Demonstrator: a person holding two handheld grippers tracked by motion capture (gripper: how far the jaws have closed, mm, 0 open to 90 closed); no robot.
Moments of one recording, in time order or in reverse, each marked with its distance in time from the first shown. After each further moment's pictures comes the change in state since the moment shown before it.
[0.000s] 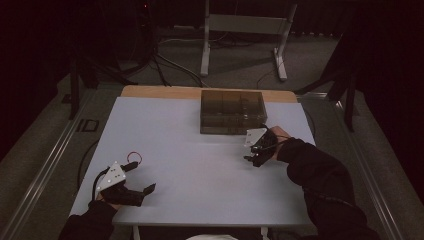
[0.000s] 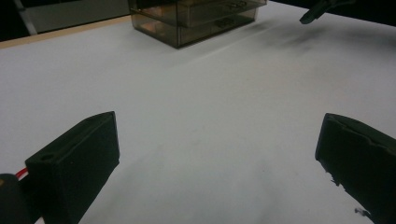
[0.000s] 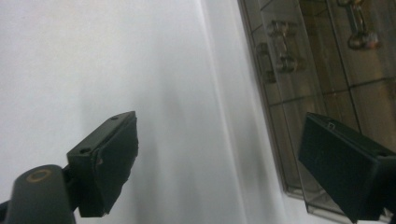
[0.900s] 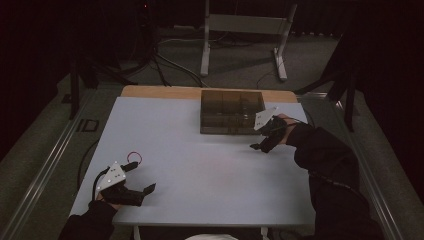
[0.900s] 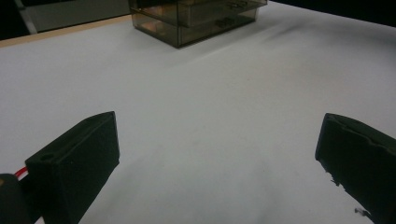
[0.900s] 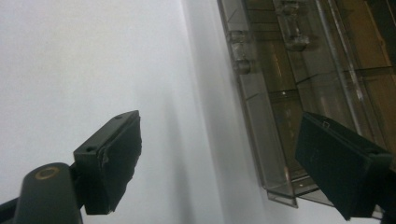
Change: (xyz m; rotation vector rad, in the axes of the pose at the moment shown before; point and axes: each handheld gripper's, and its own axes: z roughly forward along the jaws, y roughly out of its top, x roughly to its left) left arm 0.000 -0.001 0.000 0.004 0.000 -0.003; right arm -0.051 -0.005 -0.021 -0.056 0.145 0.051
